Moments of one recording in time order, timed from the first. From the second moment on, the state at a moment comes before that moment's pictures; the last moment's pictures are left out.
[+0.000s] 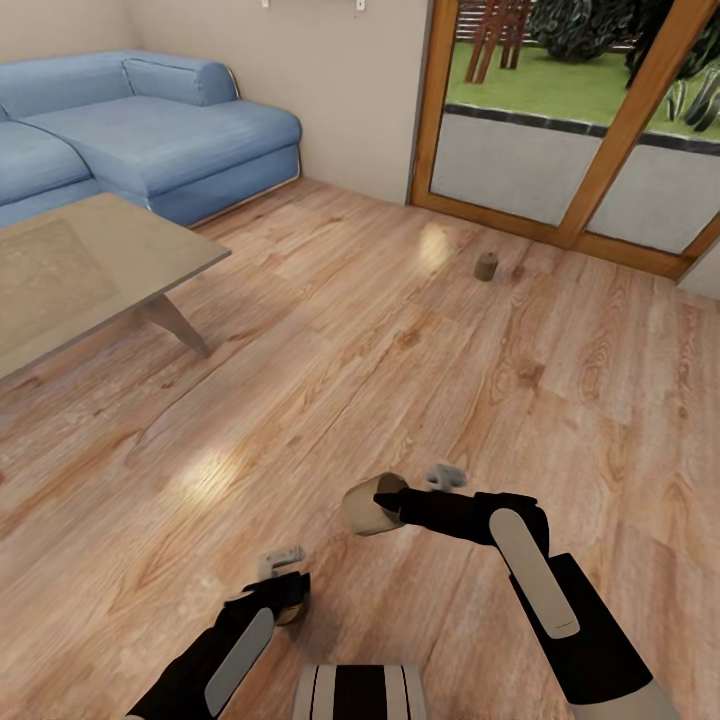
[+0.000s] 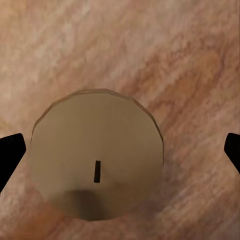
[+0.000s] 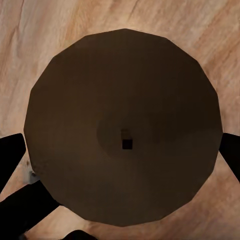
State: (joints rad) left arm -0.42 0.01 -0.43 -0.93 0.68 0.35 0.43; right arm -0.48 -0.05 0.26 -1.55 -0.90 0.99 -0.24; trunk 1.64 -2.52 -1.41
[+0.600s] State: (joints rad) left arm -0.42 0.02 -0.43 -0.92 0.68 0.33 0.44; right arm -0.48 -0.05 0.26 -1.55 -0.90 0.99 -0.07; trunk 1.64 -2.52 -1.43
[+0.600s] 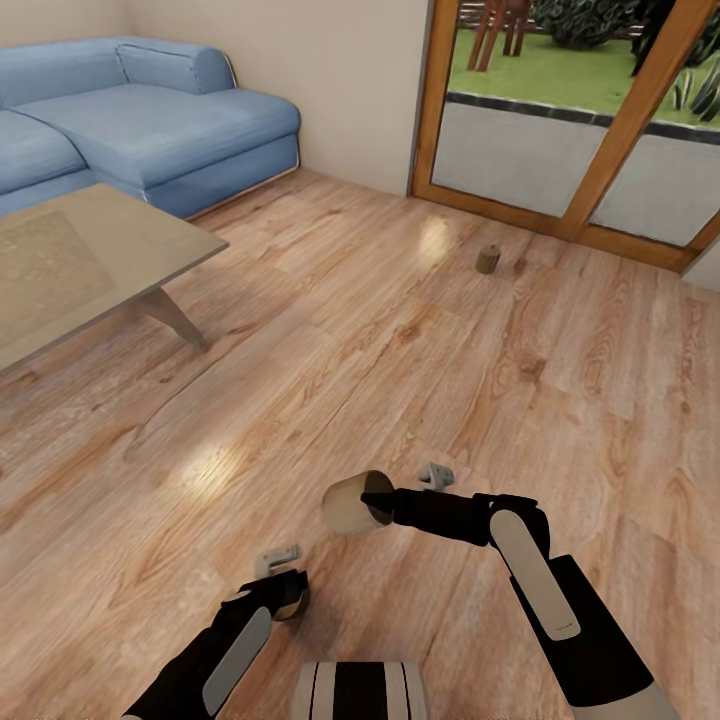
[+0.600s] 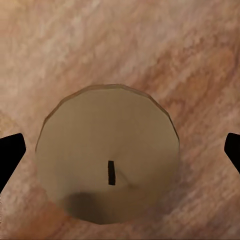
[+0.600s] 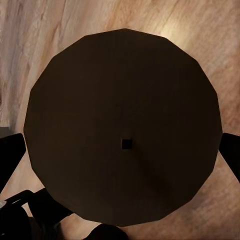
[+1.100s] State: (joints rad) left arm -0.42 0.02 -0.42 -0.92 0.68 0.31 0.44; right arm -0.48 -0.05 0.26 -1.55 -0.89 0.99 -0.07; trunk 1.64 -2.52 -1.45
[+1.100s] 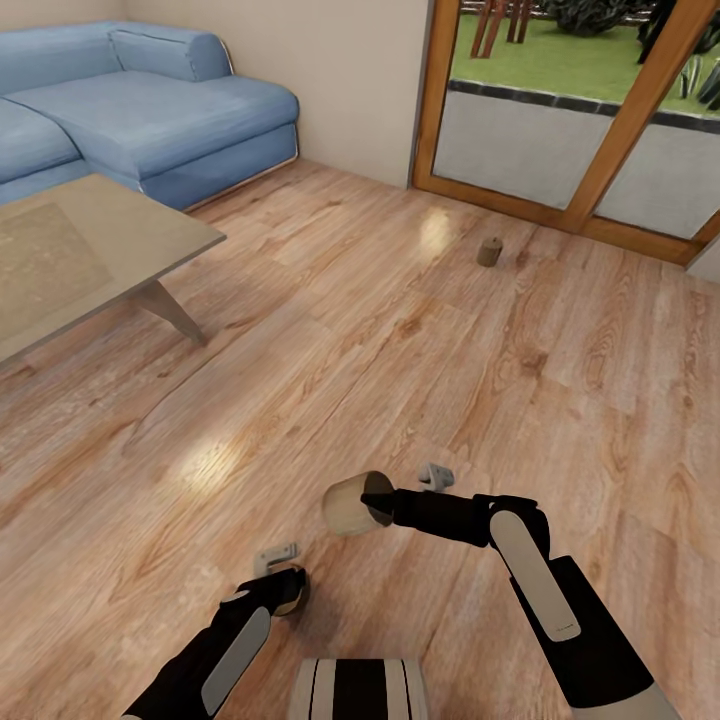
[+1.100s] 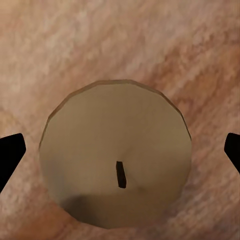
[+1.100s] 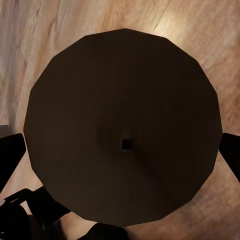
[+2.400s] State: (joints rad) left arm -0.42 0.02 -0.42 -0.92 0.68 0.31 0.44; right arm -0.47 -0.05 0.26 -1.55 -0.89 0.99 -0.07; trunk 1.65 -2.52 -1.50
